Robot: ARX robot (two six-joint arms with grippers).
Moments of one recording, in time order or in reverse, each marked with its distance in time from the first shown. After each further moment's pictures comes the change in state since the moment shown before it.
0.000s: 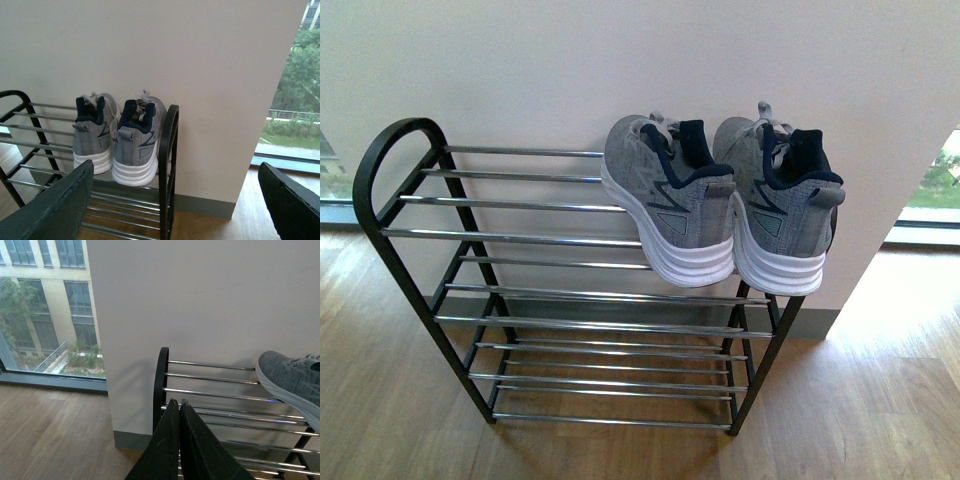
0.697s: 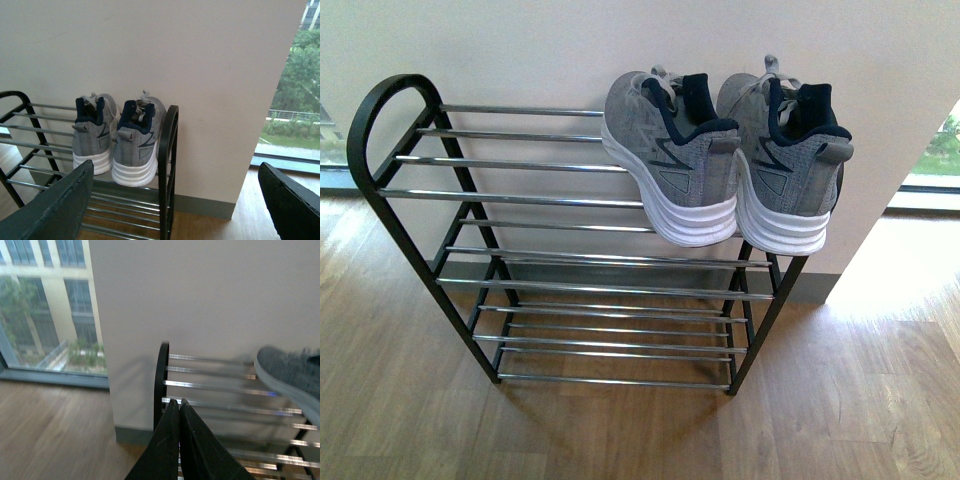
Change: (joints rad) left arm 0.000 -0.290 0.000 -0.321 0.000 0.000; right arm 0.000 0.000 0.000 0.000 0.000 0.000
